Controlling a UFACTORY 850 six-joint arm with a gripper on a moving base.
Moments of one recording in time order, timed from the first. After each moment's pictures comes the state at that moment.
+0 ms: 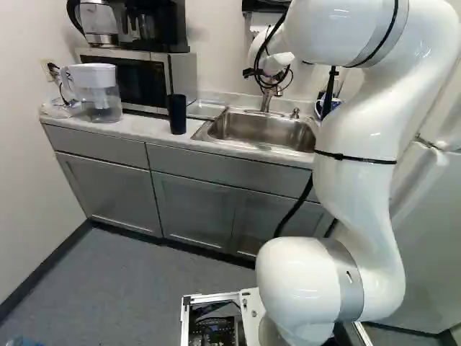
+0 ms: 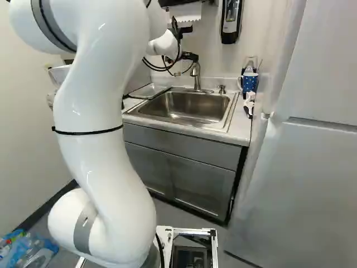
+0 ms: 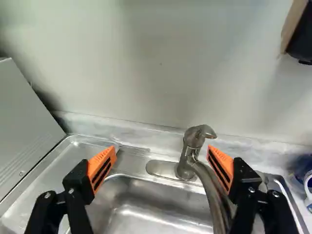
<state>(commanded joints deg) -7.1 -21.0 -84.6 0.0 7.6 0.0</state>
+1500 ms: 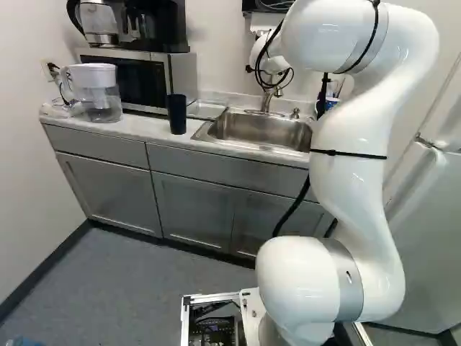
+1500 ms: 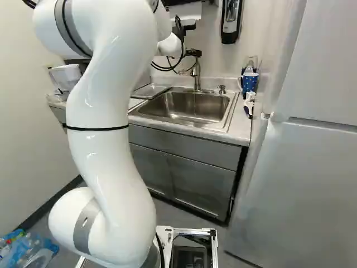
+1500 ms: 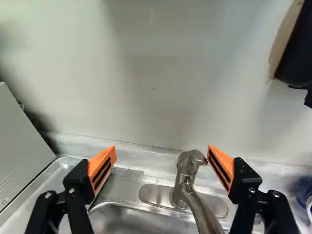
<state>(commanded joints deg) -7.9 -25.6 -90.0 0.0 13.3 0.0</state>
